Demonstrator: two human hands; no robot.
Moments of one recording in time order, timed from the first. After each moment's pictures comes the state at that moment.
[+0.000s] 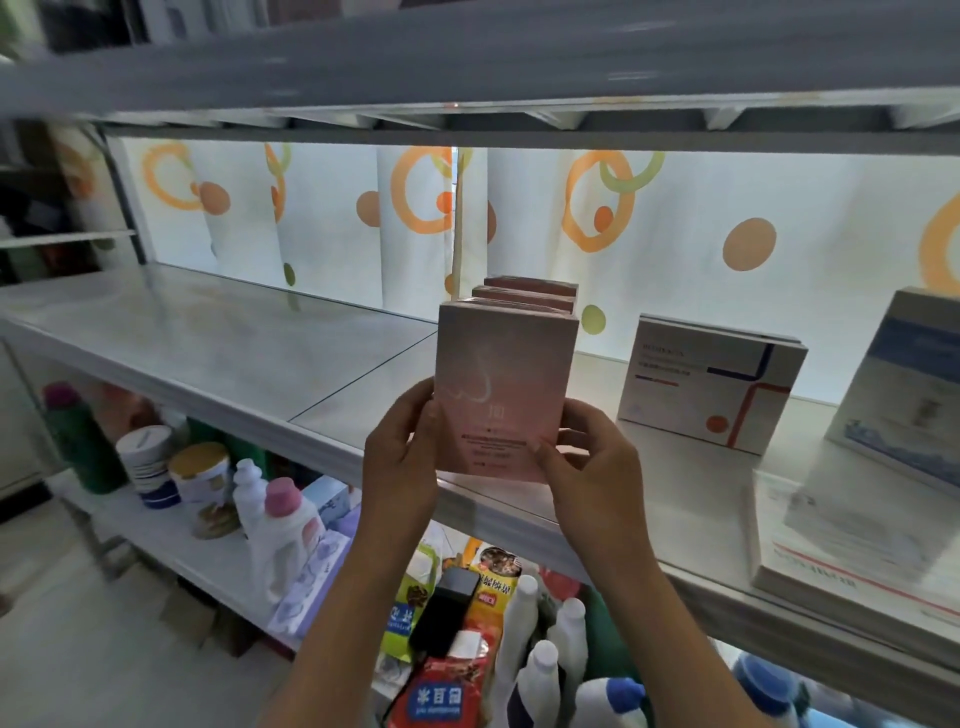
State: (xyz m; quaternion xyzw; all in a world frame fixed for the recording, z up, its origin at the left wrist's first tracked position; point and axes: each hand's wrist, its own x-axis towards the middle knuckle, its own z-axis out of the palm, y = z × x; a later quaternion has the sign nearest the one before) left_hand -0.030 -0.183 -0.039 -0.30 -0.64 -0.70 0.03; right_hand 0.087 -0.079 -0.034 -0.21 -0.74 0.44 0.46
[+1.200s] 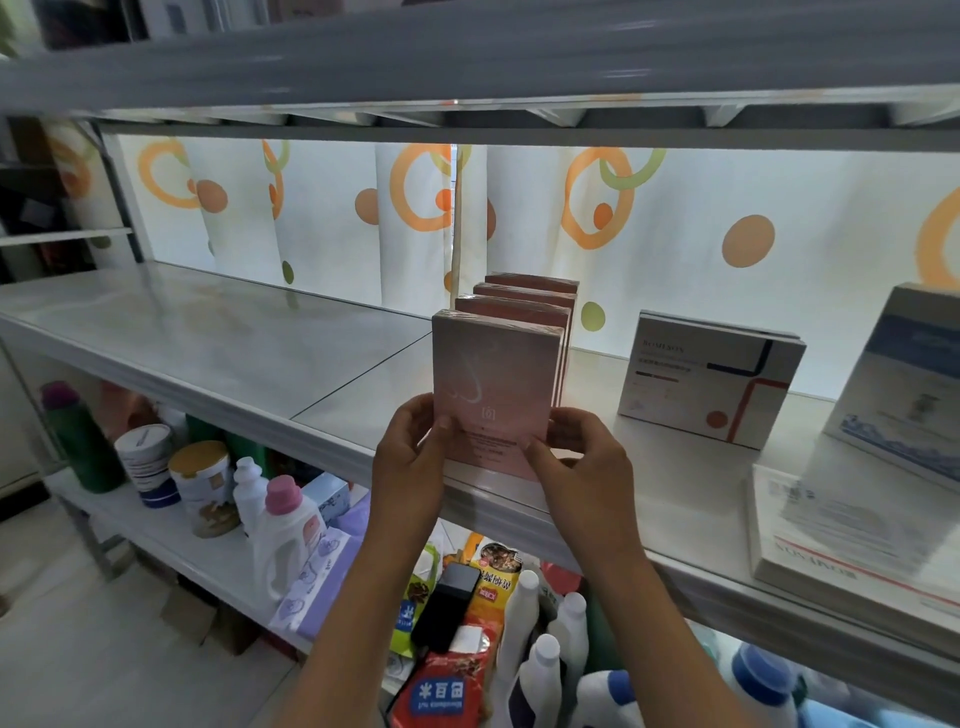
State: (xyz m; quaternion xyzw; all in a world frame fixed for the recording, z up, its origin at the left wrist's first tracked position) left_hand -0.032 -0.177 -0.049 -0.25 -0.66 -0.71 -0.04; right_hand 0.078 -0.073 -0.051 -0.25 -0.76 0.41 0.45
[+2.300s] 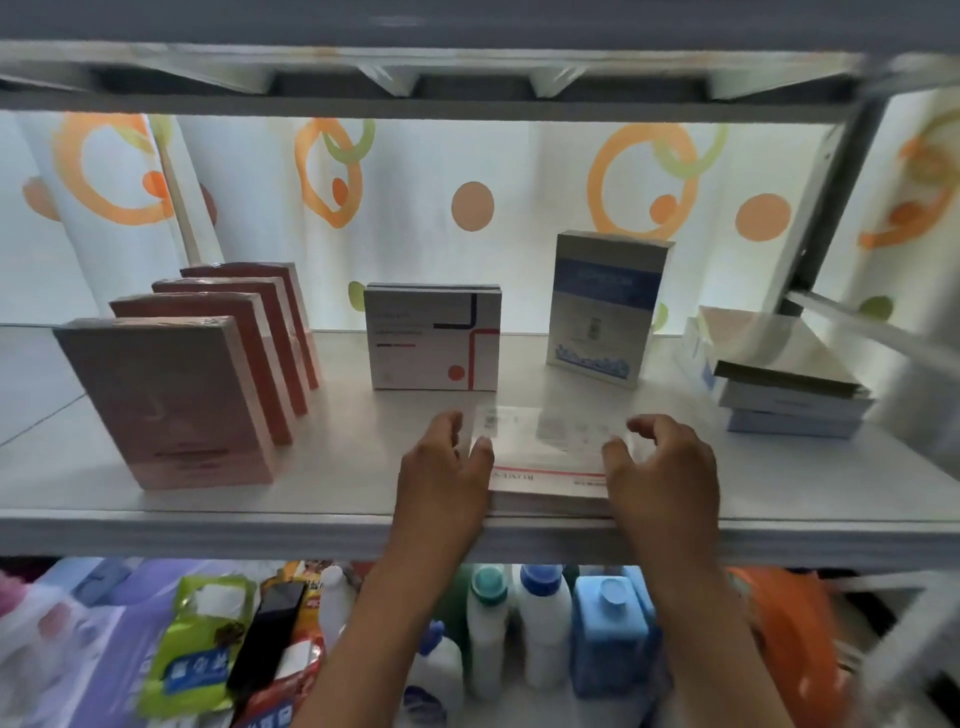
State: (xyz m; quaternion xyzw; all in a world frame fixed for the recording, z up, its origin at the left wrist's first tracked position) left_hand 0.169 -0.064 -0.031 -0.45 -0.72 -0.50 -0.15; right_hand 0.321 -0.001 -0.033 -0.60 -0.64 0.15 0.45
